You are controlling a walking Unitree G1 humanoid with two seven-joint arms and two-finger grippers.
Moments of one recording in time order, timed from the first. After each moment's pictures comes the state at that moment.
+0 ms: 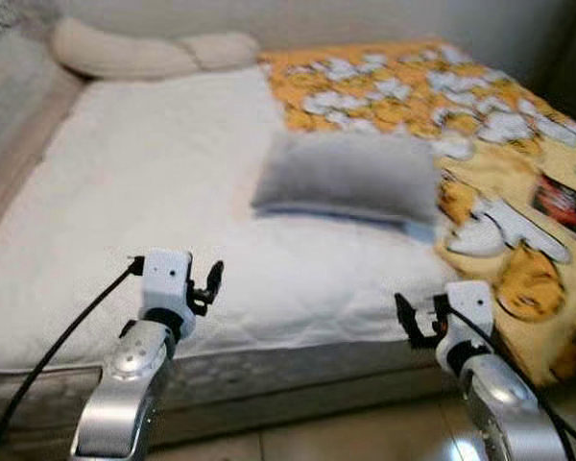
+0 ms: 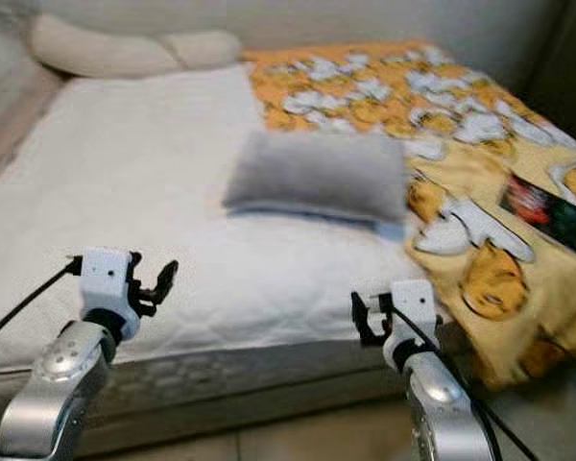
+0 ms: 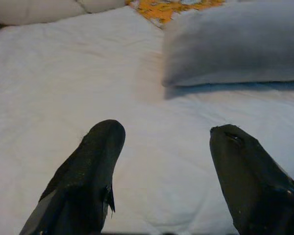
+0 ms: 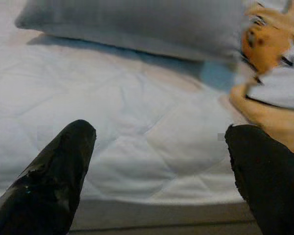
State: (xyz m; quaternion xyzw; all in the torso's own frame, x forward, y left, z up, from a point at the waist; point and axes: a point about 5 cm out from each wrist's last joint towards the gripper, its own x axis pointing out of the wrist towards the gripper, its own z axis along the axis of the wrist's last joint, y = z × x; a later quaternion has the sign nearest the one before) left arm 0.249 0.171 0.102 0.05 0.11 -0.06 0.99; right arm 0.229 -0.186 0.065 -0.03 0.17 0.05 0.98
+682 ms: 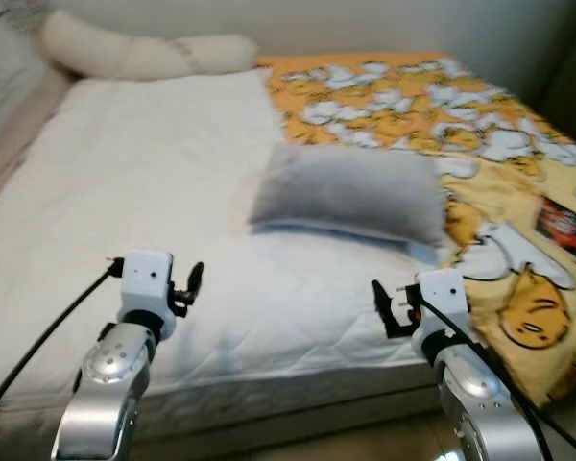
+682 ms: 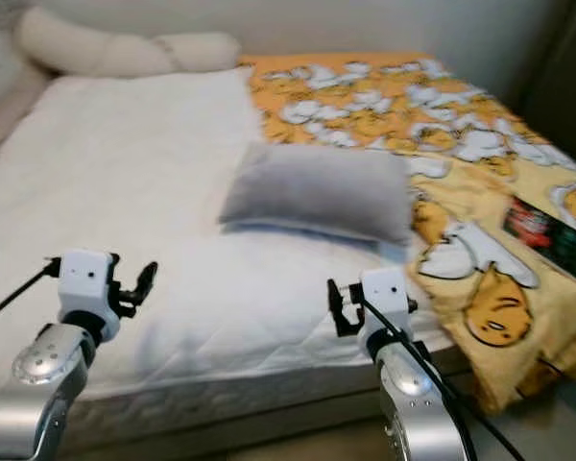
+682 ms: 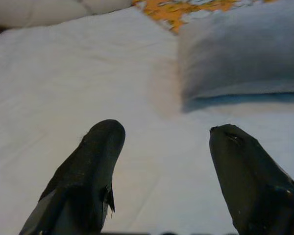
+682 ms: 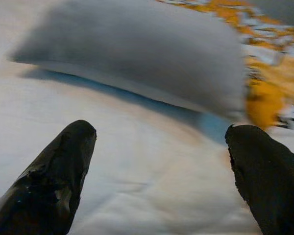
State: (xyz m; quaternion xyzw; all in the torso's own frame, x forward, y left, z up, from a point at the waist) left arm 0.247 0.185 0.102 0.06 0.11 -0.05 0.99; right arm 0.233 -0.162 0.084 -0.08 0.13 0.04 0.99
